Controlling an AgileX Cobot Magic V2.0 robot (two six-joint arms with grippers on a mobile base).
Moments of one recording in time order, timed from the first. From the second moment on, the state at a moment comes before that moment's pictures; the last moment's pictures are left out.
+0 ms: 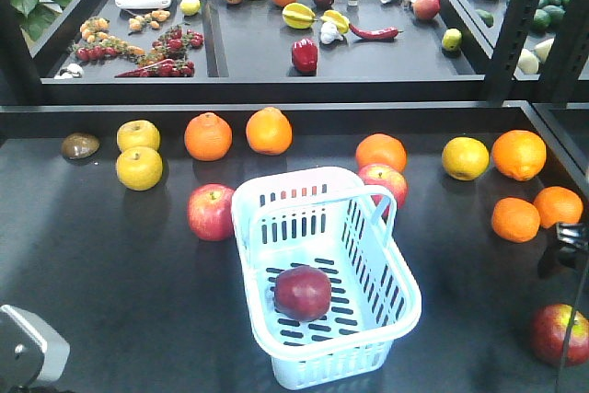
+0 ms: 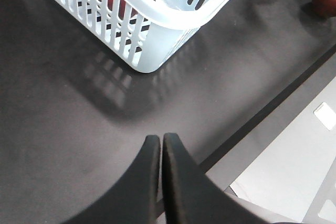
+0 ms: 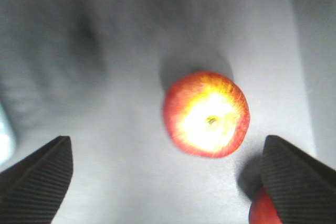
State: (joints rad) left arm -0.65 0.80 -0.27 -0.60 0.33 0.32; right arm -0.33 1.67 -1.00 0.21 0.85 -0.28
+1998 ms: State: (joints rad) left arm -0.65 0.80 -0.27 -0.60 0.33 0.32; right arm 0.26 1.20 -0.81 0.75 0.71 -0.60
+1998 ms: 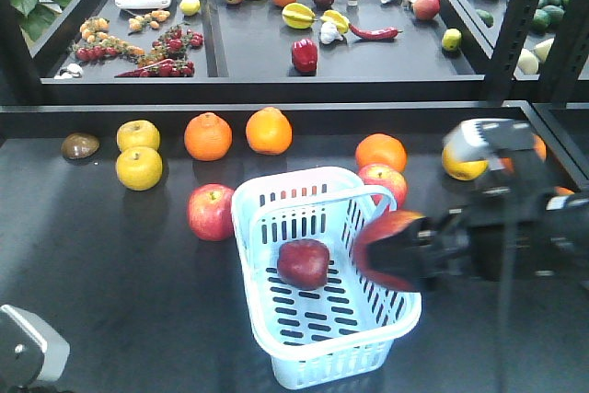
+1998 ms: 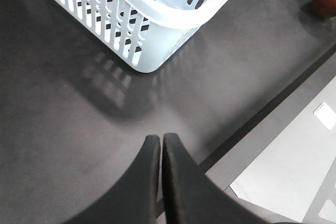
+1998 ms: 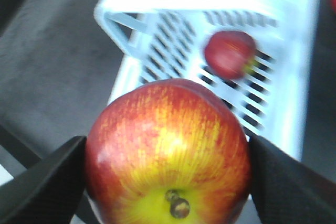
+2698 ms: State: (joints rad) left arm -0.65 0.80 -0.27 -0.60 0.33 0.32; right arm 0.38 1.49 -0.81 0.80 0.48 -0.73
